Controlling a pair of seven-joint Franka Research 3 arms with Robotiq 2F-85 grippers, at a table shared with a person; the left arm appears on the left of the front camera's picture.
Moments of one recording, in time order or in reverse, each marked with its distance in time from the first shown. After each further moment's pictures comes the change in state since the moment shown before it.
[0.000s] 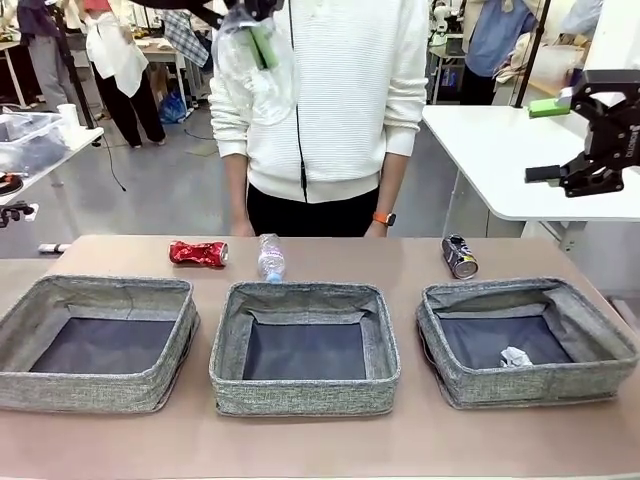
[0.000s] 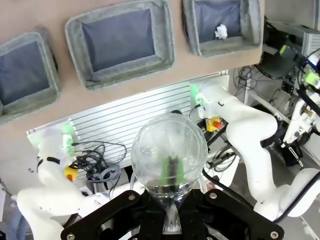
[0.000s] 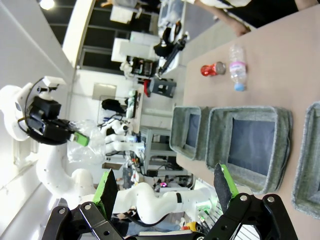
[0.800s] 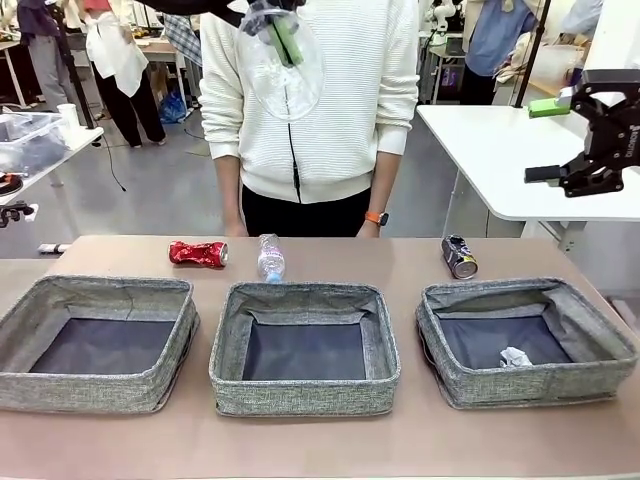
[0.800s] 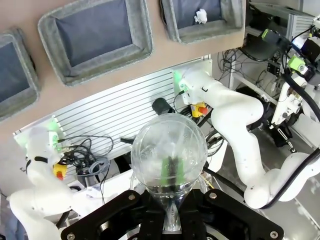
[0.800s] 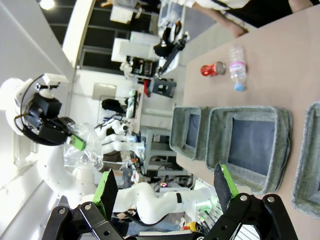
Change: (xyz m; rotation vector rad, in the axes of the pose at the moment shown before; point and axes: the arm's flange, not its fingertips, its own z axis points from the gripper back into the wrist) left arm 0.011 -0.009 -0.007 -0.080 0.075 -0.030; right arm 0.000 0.000 0.000 0.000 0.000 0.000
